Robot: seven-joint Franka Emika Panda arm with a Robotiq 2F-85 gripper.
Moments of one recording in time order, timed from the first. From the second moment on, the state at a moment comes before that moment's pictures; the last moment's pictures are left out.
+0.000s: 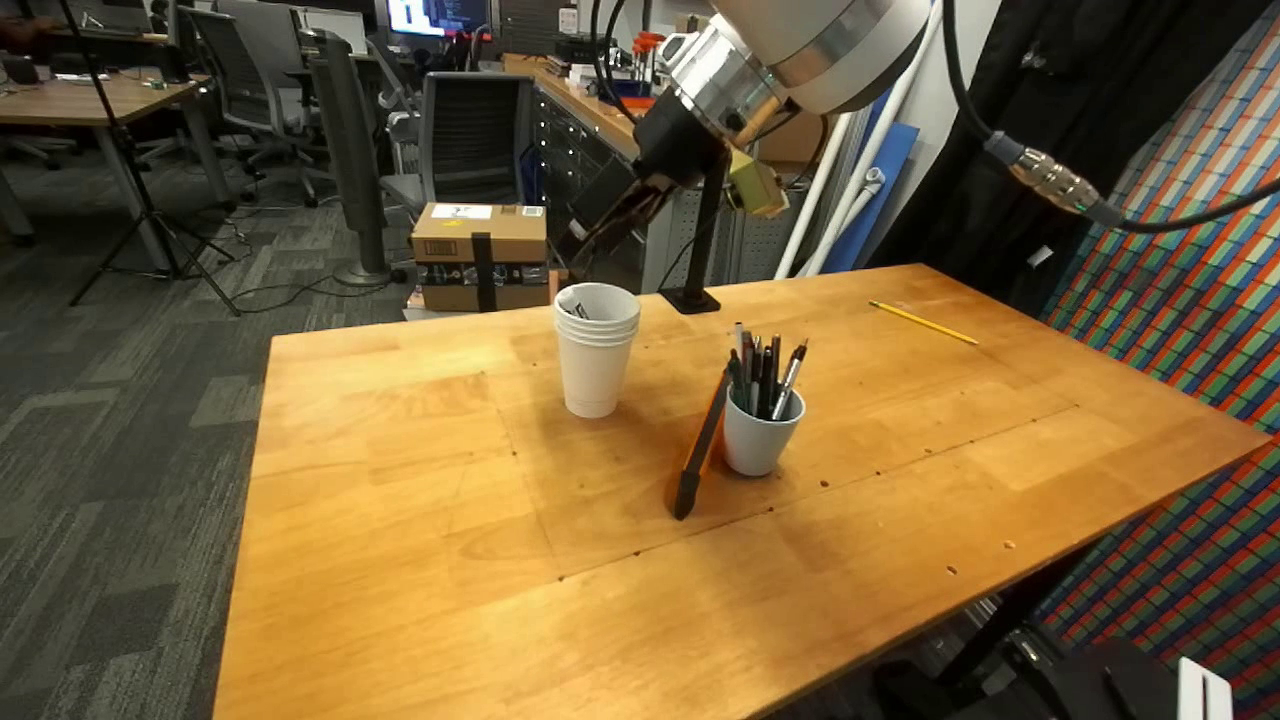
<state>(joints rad) 0.13 0.10 0.17 -2.10 0.74 2.46 -1.02</state>
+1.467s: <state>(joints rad) 0.12 0.05 0.13 -2.15 0.61 2.47 -0.84</state>
